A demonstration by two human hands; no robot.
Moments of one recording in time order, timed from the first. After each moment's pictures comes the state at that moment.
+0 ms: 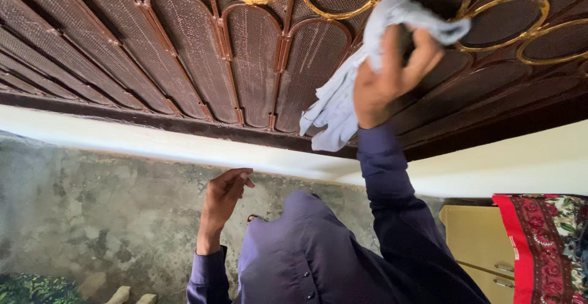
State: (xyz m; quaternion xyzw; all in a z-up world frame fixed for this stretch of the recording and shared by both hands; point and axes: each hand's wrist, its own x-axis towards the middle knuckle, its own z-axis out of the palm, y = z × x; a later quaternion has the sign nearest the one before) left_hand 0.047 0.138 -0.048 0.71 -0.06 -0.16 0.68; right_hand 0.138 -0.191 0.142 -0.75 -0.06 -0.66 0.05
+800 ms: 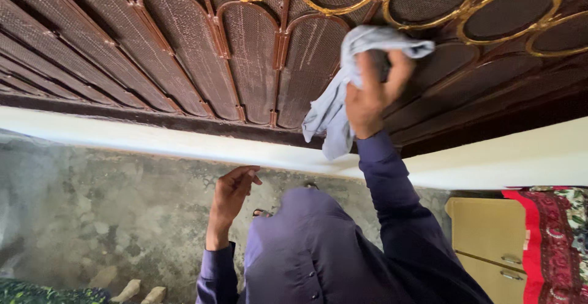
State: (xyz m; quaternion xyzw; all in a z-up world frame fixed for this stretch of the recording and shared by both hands) left_hand 0.047 0.127 -0.066 0.70 -0.05 -0.19 0.68; right_hand 0.116 -0.187 0.093 -0.82 -0.05 -0.56 0.09
